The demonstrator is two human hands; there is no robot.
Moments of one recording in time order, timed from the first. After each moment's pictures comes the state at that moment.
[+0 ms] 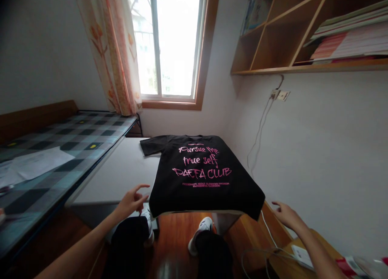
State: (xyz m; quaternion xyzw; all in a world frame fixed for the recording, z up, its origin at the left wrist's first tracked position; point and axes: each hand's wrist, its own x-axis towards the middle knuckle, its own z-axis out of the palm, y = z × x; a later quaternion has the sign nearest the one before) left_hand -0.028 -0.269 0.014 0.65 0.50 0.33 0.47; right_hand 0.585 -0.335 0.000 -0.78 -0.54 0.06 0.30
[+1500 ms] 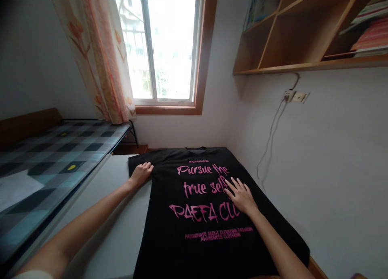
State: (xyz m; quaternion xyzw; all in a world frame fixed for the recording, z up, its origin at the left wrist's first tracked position) left_hand -0.015 0.035 0.021 0.86 0.47 0.02 -0.19; right_hand 0.463 -0.102 -0.015 -0.71 -0.70 -0.04 0.03
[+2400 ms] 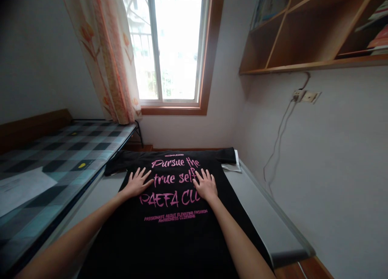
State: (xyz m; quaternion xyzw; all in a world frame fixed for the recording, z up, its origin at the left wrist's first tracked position) left_hand -0.064 -0.002 0.003 0.78 0.62 0.05 0.00; right_hand 0.284 -0.043 0.008 -0.71 -0.70 0.04 0.06
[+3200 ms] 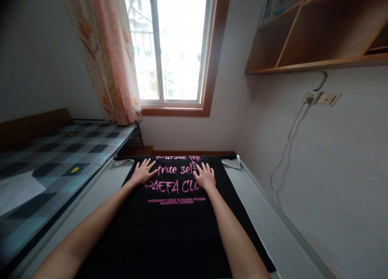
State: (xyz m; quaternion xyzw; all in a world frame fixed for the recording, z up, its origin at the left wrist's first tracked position) left_hand -0.043 0.104 -0.006 0.78 0.62 0.07 0.01; right_hand 0.295 0.064 0.002 -0.72 -0.69 0.04 0.06
